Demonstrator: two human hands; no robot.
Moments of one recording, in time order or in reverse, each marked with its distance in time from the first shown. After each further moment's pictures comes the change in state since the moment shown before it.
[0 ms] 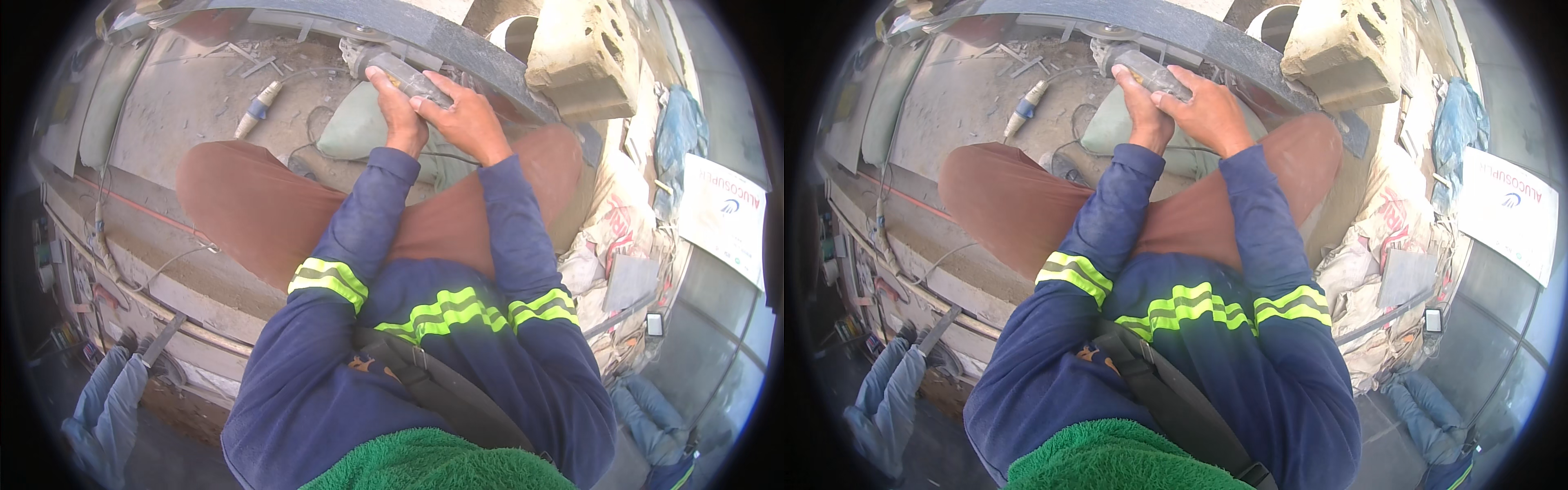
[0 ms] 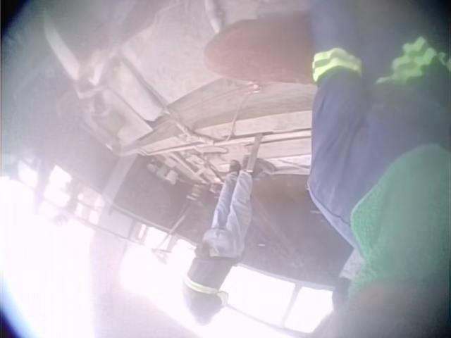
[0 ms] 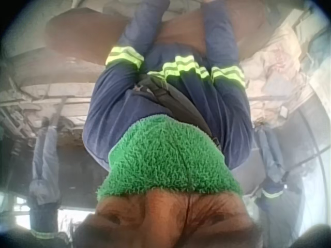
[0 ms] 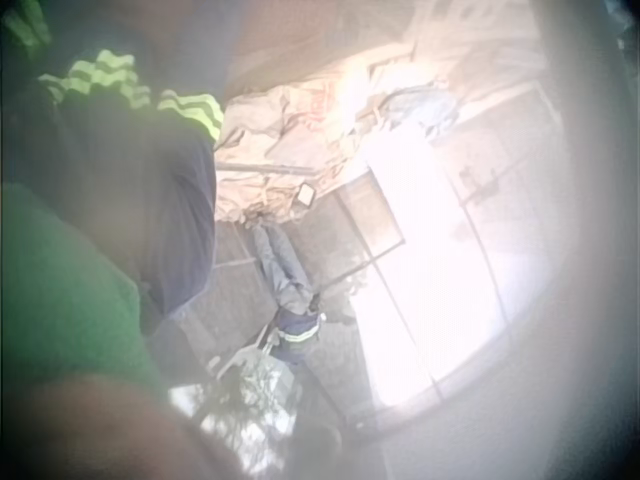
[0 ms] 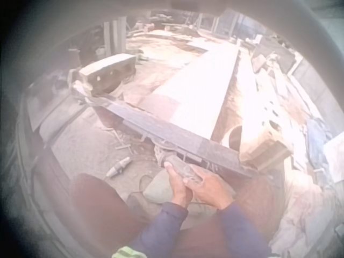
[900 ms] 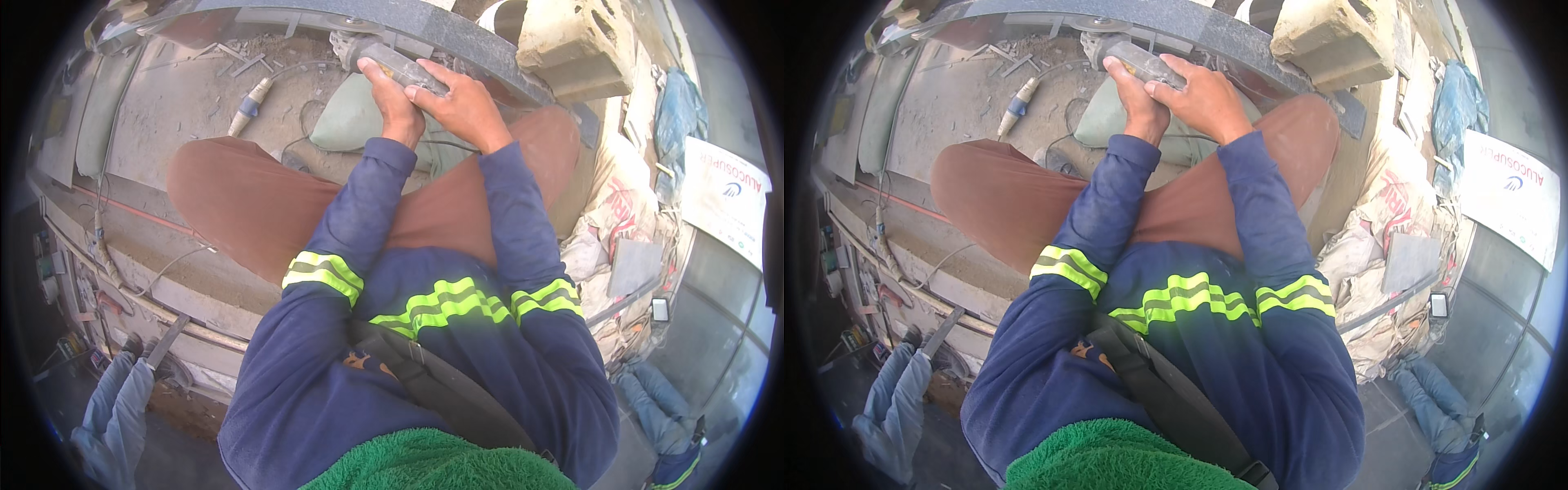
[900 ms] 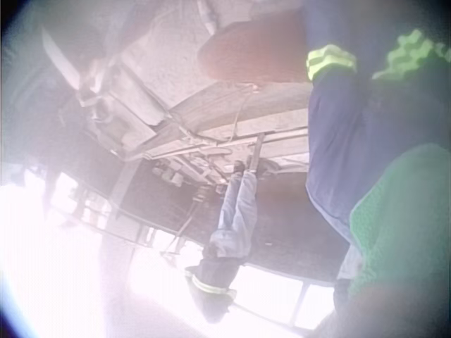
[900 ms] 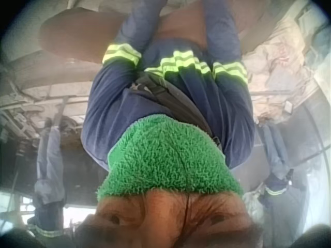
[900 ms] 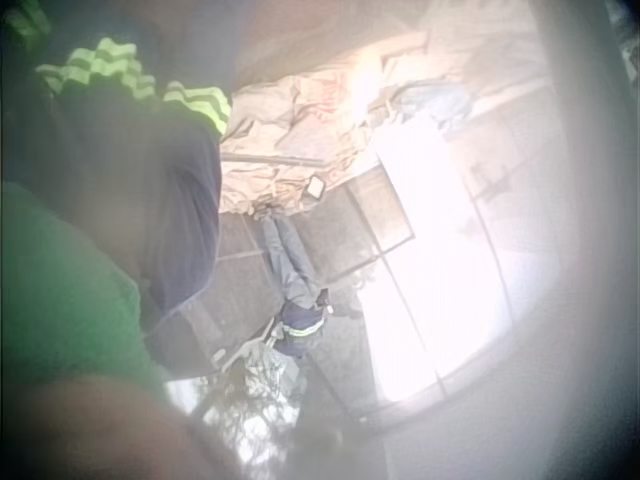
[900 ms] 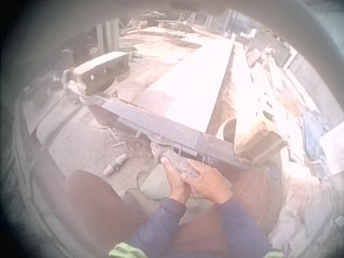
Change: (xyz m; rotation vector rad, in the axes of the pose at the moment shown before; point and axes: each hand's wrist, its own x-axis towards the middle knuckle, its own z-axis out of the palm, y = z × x) left_hand -0.008 -0.009 0.001 0.001 -0.031 0.007; right_hand -0.008 0.010 -0.008 -0.008 -0.001 0.009
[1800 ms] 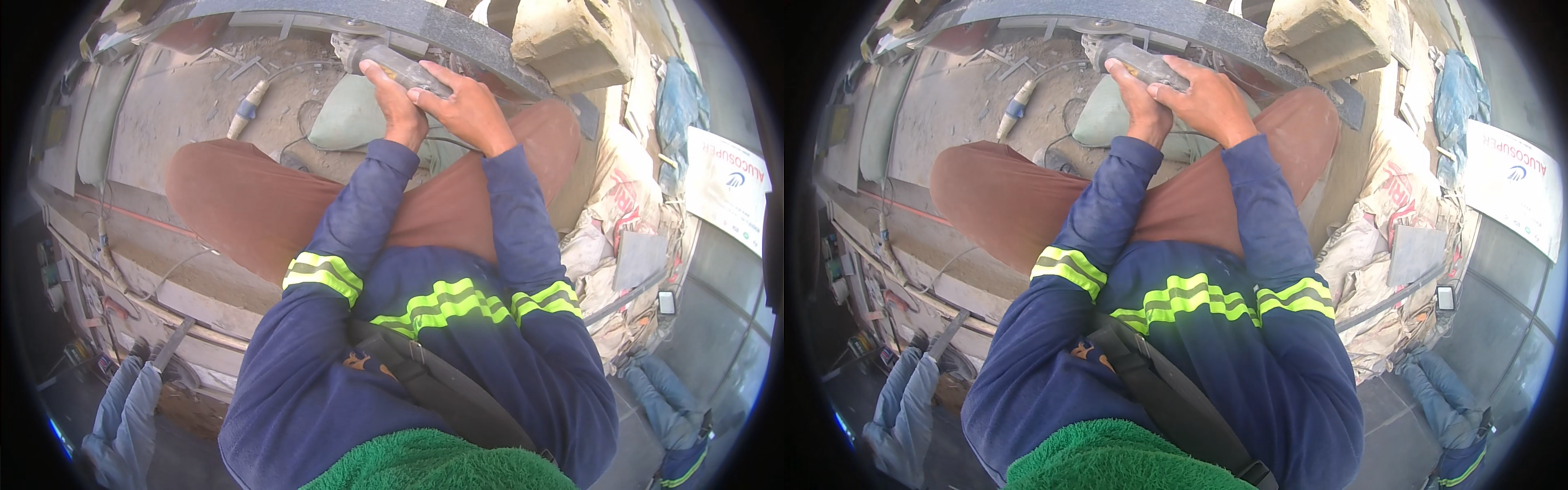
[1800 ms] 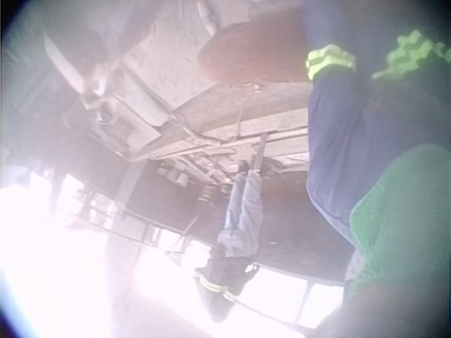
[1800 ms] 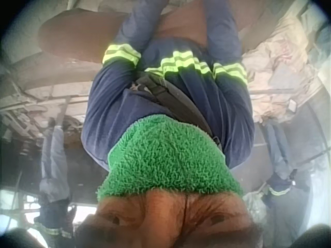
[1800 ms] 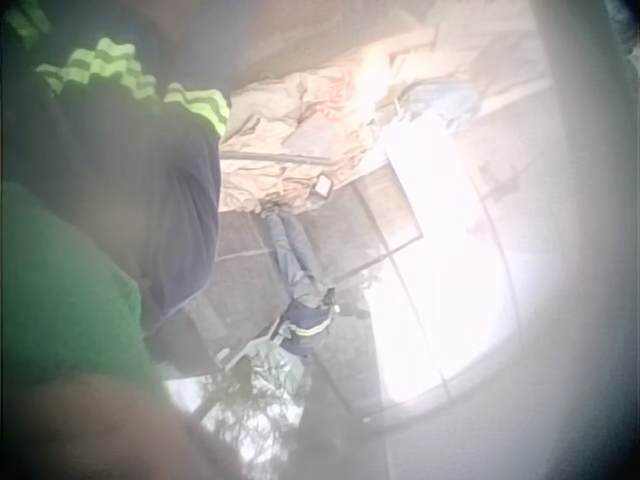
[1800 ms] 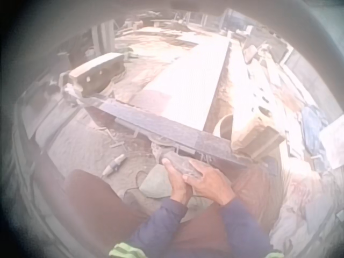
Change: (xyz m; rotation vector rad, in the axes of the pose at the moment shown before) left_hand -0.013 -0.007 0.003 0.061 0.018 -0.038; right_hand -0.015 0.004 -0.008 0.030 0.011 0.016
